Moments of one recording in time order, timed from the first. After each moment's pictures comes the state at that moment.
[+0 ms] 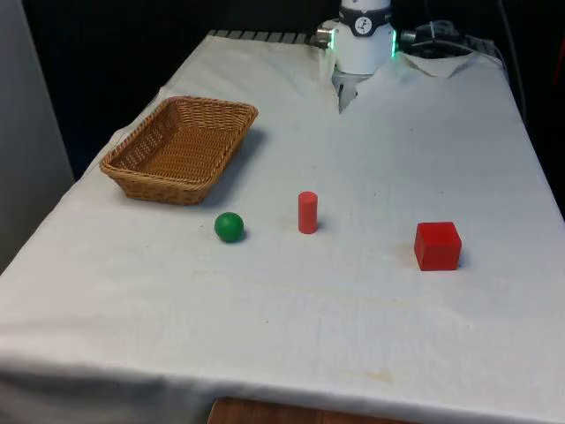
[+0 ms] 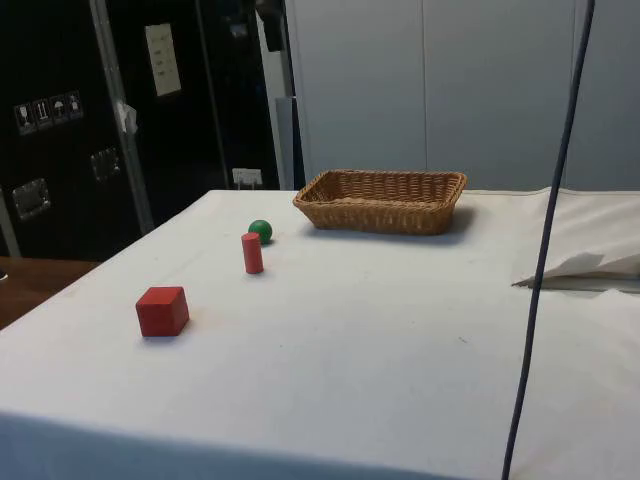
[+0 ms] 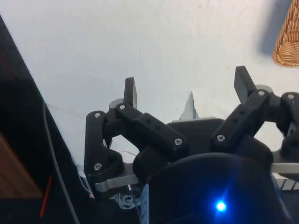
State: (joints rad) arm 0.61 0.07 -0.63 -1.85 0.06 1.83 -0.05
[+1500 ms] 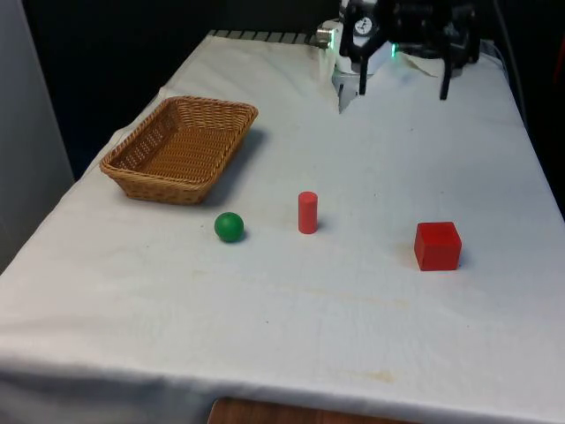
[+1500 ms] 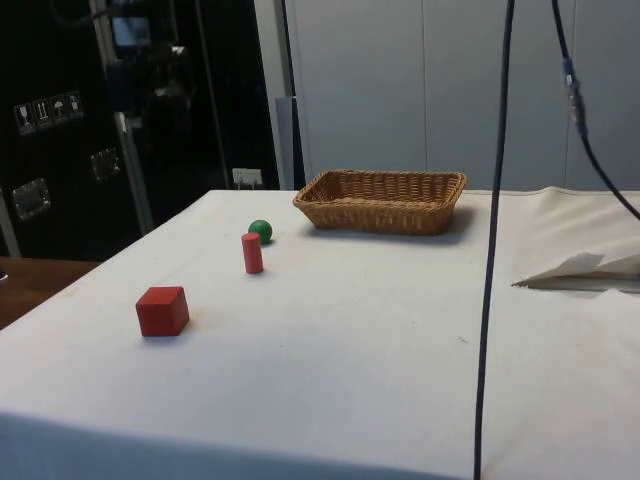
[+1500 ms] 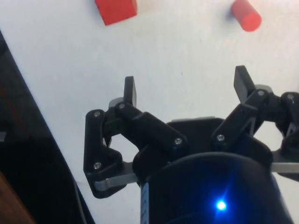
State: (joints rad) arm 0.59 0.52 -0.62 -1.55 0.29 2.02 -0.05
